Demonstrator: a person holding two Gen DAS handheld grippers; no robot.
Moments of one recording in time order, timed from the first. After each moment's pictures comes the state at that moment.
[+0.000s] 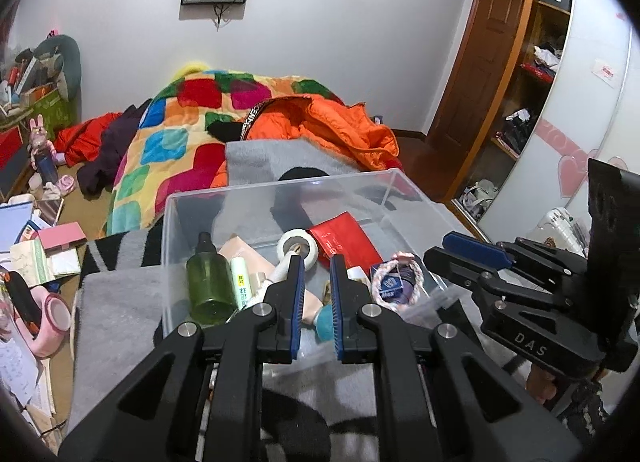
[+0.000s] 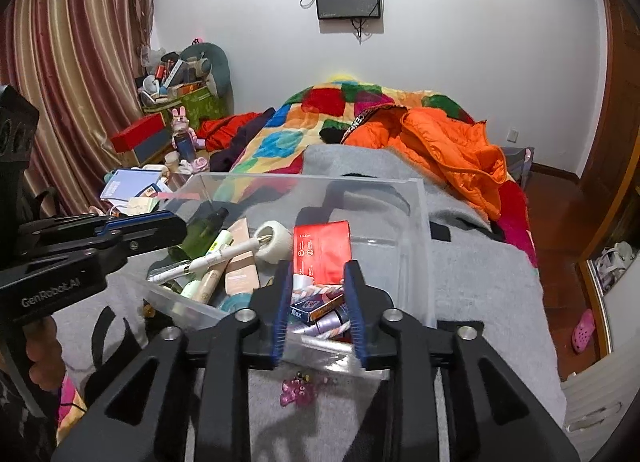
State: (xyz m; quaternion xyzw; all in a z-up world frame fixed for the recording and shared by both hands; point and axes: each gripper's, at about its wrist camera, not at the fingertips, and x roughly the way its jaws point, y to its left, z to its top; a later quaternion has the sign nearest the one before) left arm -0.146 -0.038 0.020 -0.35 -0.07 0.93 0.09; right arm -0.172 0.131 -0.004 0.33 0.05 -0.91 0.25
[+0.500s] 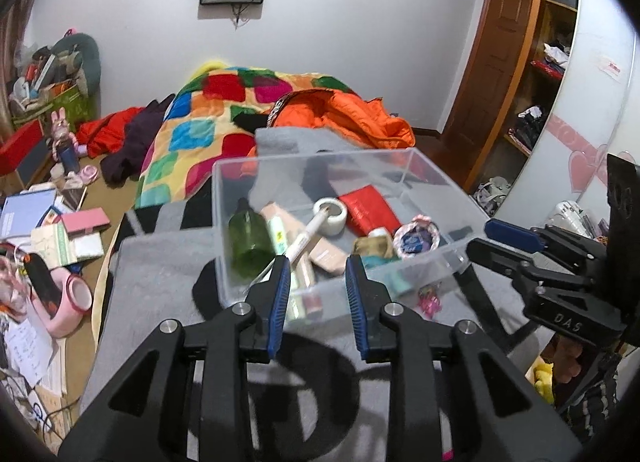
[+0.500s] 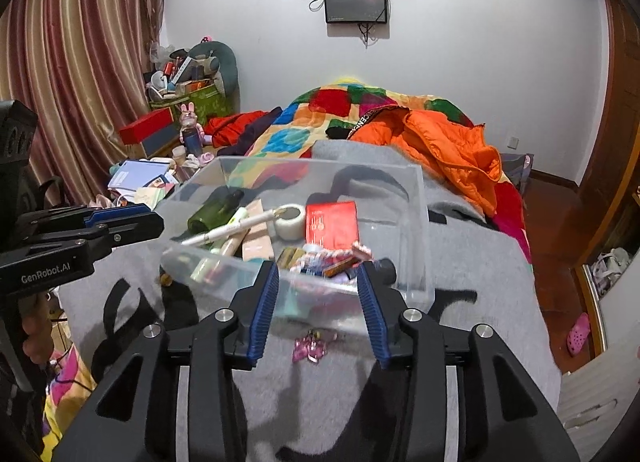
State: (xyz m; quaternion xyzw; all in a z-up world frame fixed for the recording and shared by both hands) left arm -0.101 -0.060 0.008 -0.36 -0.07 0.93 0.05; right arm -0.135 0.139 -0.007 0.33 0.06 -0.91 0.26
